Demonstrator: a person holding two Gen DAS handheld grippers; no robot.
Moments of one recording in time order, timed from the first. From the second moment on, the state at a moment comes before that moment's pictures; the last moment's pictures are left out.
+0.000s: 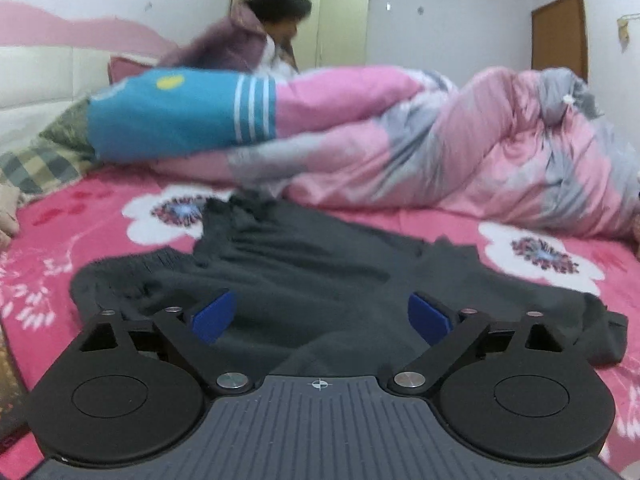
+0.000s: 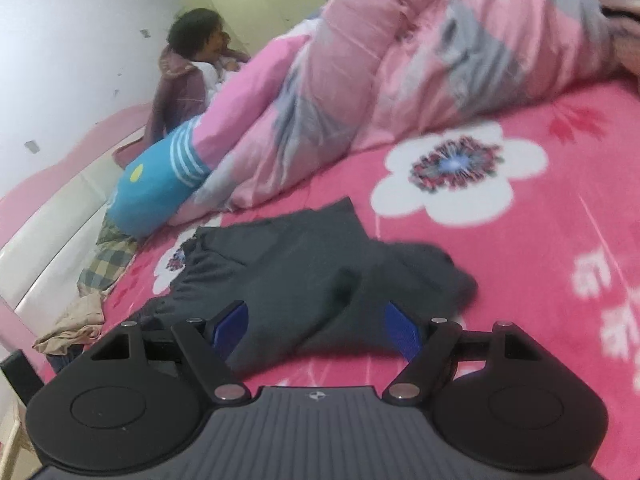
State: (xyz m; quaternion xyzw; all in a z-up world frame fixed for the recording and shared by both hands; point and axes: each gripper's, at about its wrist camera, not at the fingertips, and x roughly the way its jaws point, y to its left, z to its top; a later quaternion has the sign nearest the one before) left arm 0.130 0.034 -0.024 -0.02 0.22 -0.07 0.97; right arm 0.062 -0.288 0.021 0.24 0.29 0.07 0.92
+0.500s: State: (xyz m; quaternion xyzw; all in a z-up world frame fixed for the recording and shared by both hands) left arm 0.145 0.027 -0.058 0.00 0.31 -0.09 0.95; right arm 0.286 -0.212 -0.005 0.12 0.37 0.05 0.92
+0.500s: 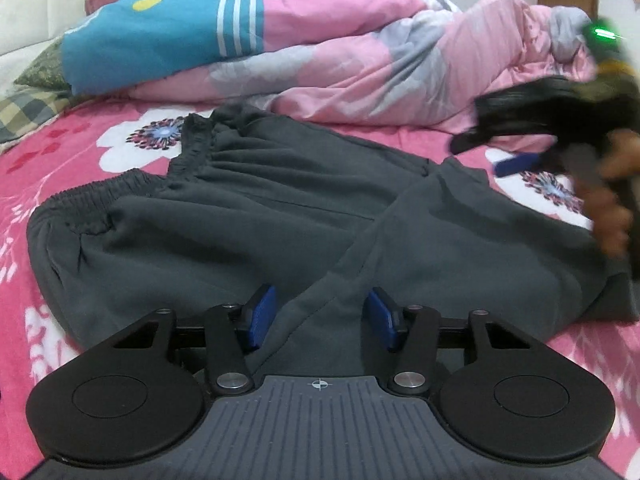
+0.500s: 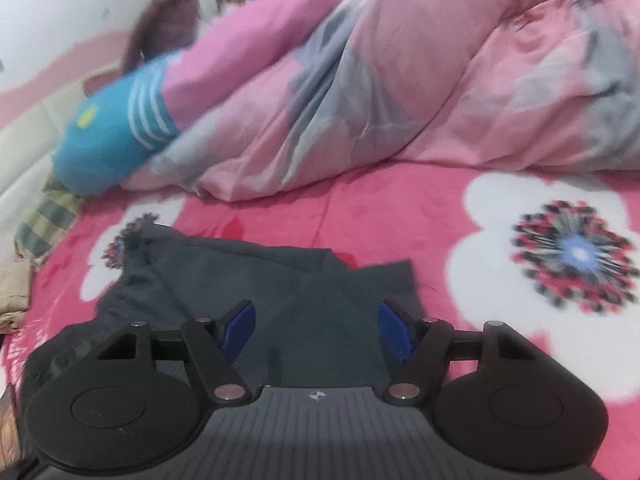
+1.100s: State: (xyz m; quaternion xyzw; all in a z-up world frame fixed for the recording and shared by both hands) left arm 0.127 0.040 -0.052 0.00 0.28 -0.13 0.95; right arm 0.155 -0.201 0.045 0.12 0.25 0.06 0.96
